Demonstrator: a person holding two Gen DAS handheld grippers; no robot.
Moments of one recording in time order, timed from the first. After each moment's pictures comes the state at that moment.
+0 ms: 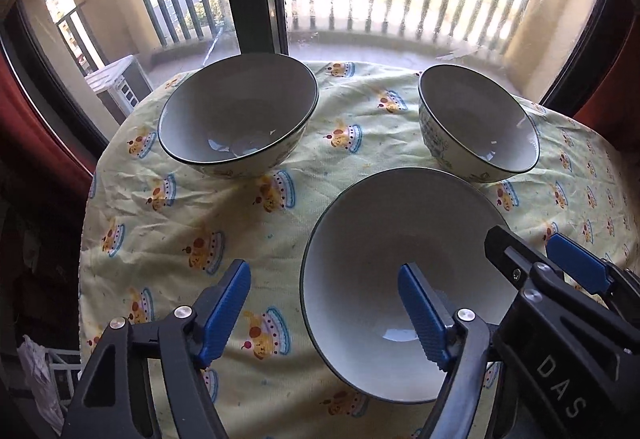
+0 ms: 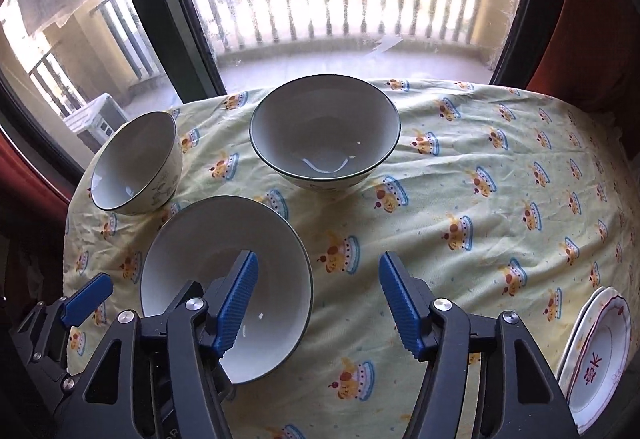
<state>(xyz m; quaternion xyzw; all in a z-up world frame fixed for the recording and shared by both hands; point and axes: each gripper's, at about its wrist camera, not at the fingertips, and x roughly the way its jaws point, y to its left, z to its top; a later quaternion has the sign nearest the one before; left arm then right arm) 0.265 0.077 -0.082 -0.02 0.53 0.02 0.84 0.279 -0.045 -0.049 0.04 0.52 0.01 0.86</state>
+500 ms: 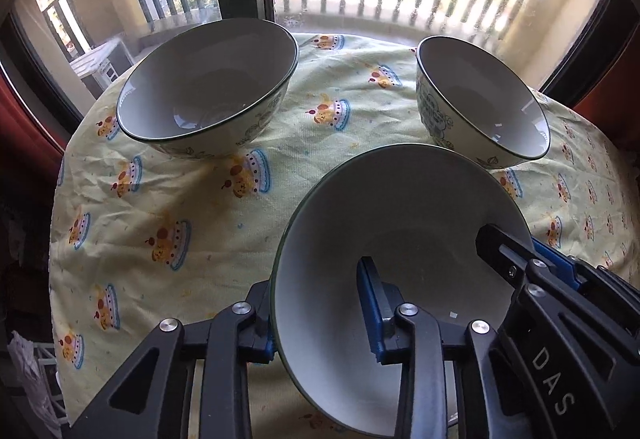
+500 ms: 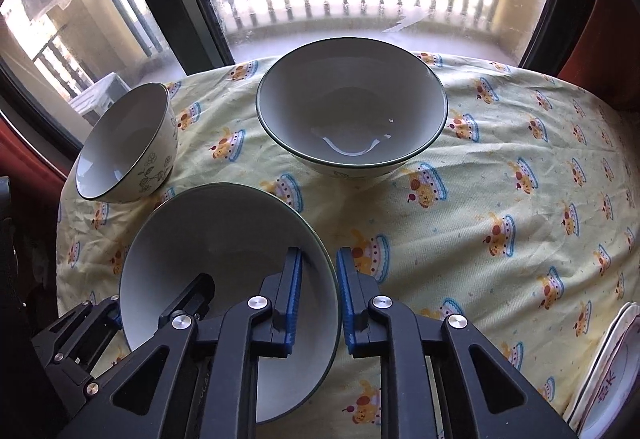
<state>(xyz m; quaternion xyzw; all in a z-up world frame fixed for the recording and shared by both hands) 0.274 0.067 -0.100 -0.03 0.56 0.00 0.83 0.297 -0.040 -0.076 0.04 0.54 0.03 0.84</state>
